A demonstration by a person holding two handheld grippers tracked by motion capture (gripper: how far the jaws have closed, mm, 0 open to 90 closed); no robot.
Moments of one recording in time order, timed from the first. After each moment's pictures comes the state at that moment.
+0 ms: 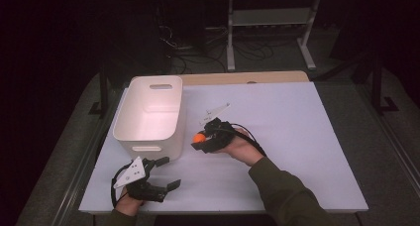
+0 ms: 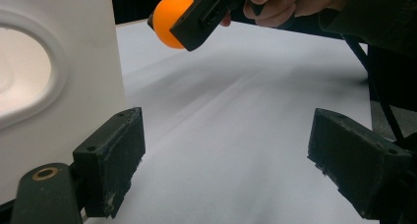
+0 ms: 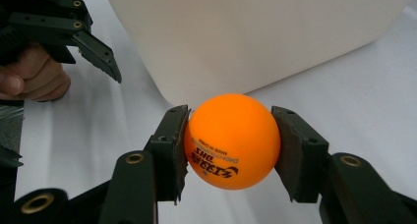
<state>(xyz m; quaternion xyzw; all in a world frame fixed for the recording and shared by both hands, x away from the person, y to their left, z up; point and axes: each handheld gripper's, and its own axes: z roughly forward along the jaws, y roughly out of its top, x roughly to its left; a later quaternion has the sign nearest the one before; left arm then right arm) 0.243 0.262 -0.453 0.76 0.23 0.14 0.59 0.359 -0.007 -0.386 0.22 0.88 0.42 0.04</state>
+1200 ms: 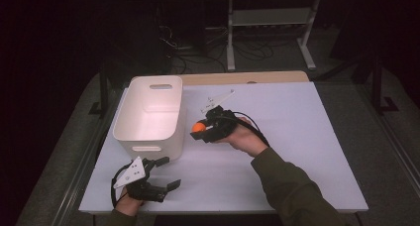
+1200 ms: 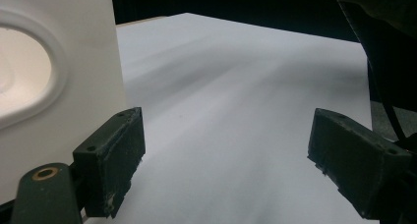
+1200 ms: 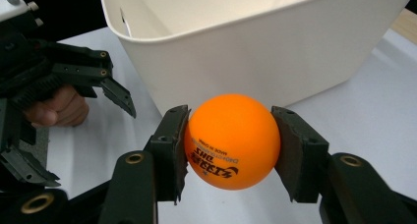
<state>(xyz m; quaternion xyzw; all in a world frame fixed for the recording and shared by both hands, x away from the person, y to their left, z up) 0.243 0.262 -0.453 0.76 0.23 0.14 0.59 0.365 -0.014 -0.345 0.21 0.87 0.44 0.04</state>
